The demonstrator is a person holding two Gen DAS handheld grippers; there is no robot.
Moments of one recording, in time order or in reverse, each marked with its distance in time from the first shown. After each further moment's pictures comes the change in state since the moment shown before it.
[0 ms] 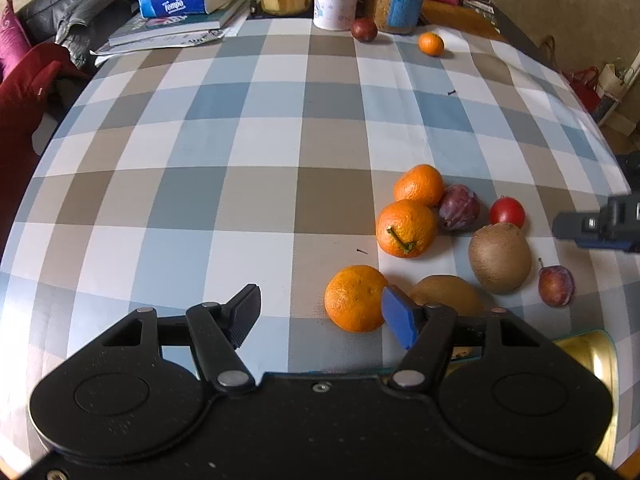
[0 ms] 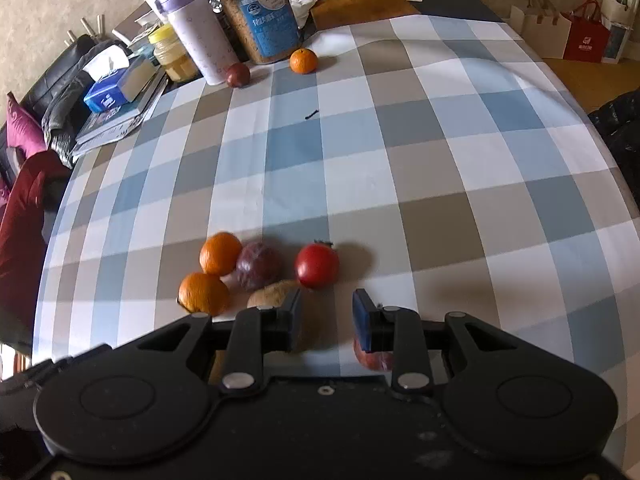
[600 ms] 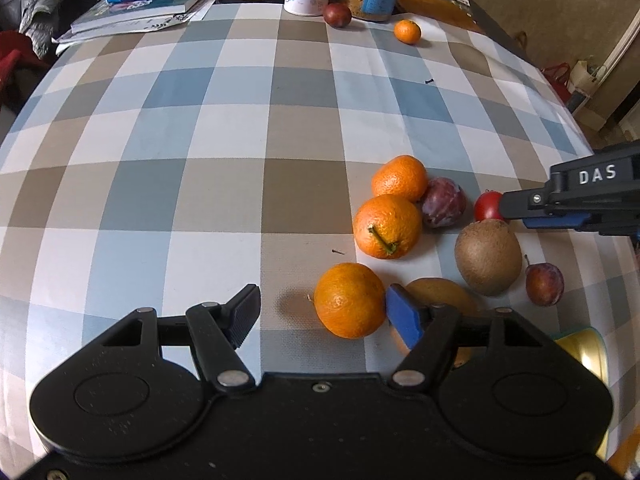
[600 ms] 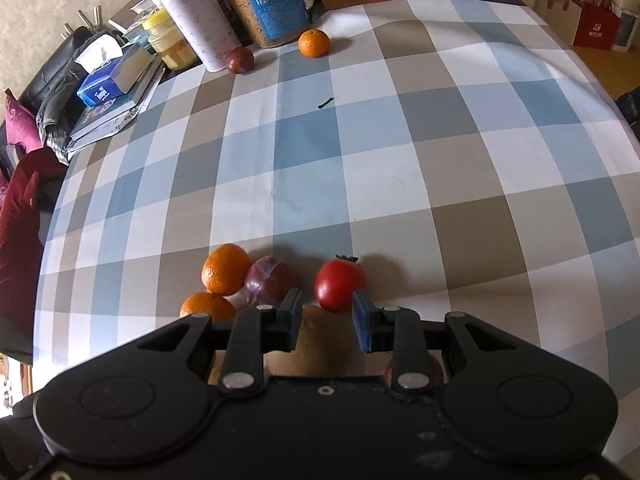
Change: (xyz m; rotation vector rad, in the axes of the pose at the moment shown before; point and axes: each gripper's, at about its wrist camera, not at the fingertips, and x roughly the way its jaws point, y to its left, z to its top) left arm 0.021 0.006 0.004 0.004 0.022 -0.125; right arm 0.035 0.013 0.016 0.002 0.043 0.002
